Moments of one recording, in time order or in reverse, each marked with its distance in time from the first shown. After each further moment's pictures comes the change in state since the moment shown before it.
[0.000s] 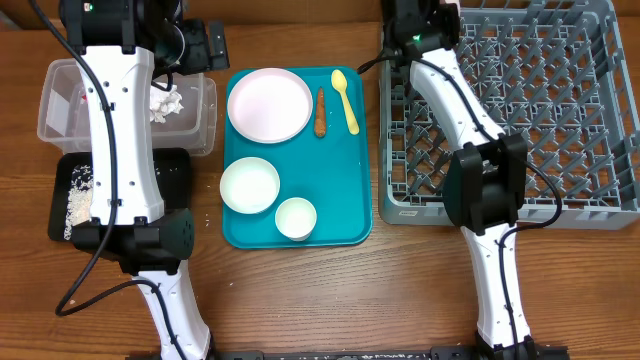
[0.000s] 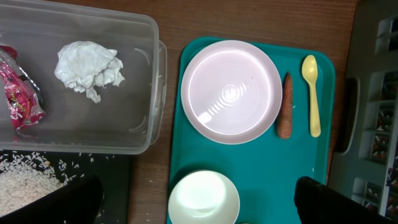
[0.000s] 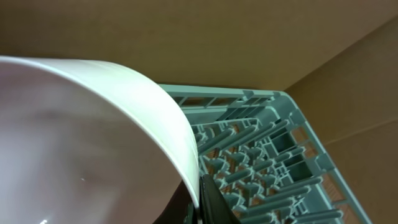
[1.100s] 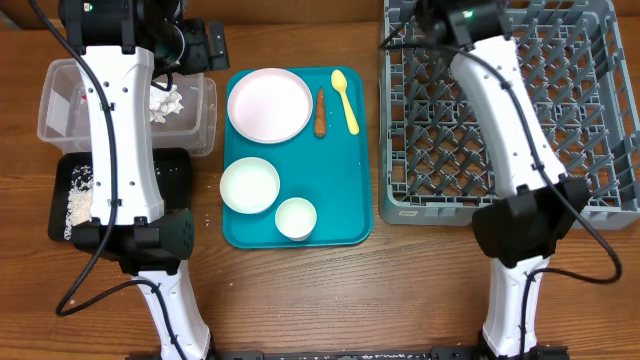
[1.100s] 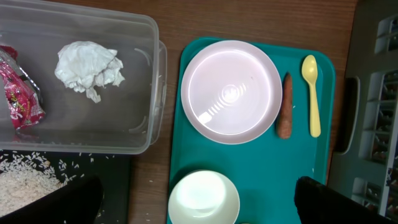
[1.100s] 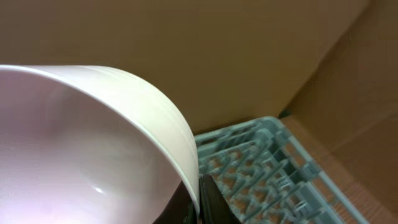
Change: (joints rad) left arm 0.000 0.000 0.000 0.000 0.000 0.000; right arm -0.014 -0.322 0.035 -0.175 -0.138 0.189
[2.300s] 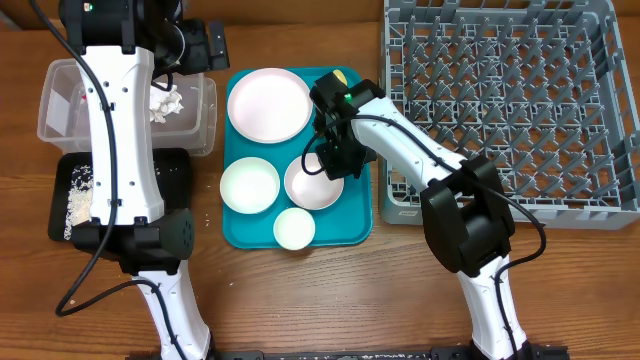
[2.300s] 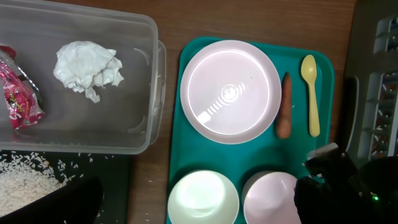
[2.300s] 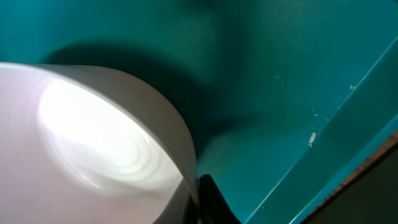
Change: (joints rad) left arm 0.000 0.000 0.000 0.000 0.003 0.000; right arm 0.298 0.077 -0.488 -0.439 -0.954 -0.051
